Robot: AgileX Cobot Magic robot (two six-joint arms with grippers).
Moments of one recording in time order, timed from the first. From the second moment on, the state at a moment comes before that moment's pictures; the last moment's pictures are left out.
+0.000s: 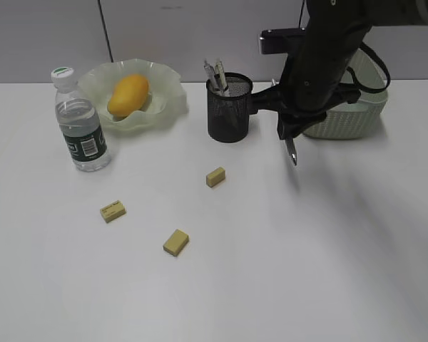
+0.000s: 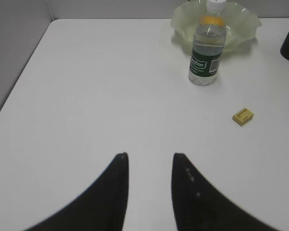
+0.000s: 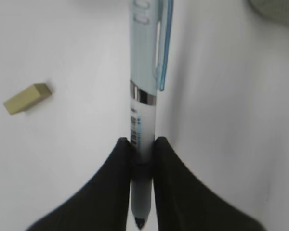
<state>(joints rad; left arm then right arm) -0.06 -0.01 -0.53 0.06 1.06 -0.09 0.47 2.02 -1.52 -0.06 0.84 0.30</state>
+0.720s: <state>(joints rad) -0.06 -0.01 -0.53 0.06 1.06 -0.09 0.47 1.86 -1.31 0.05 0.34 -0.10</state>
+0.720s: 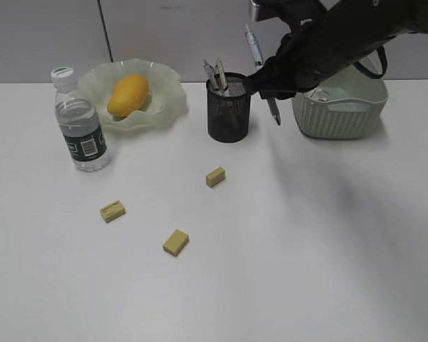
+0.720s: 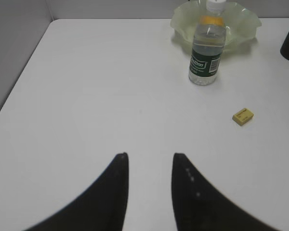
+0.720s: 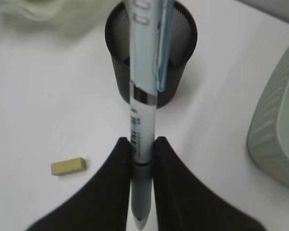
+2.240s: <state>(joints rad) -0.06 -0.01 -0.53 0.06 1.06 -0.09 0.47 2.15 -1.29 0.01 -0.68 -0.08</state>
